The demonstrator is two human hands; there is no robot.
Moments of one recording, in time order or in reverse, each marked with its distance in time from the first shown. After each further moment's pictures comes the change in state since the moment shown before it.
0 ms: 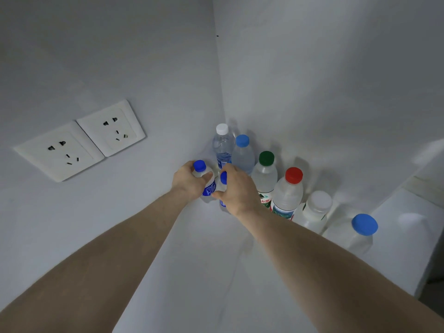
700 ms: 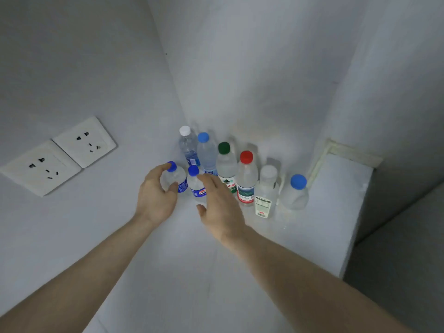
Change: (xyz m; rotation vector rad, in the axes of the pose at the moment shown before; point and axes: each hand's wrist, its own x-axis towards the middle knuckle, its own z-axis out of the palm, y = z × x) left_hand -0.093 0.010 -0.043 0.143 0.059 0.346; right_hand -0.114 -0.029 -0.030 0.091 0.159 -0.004
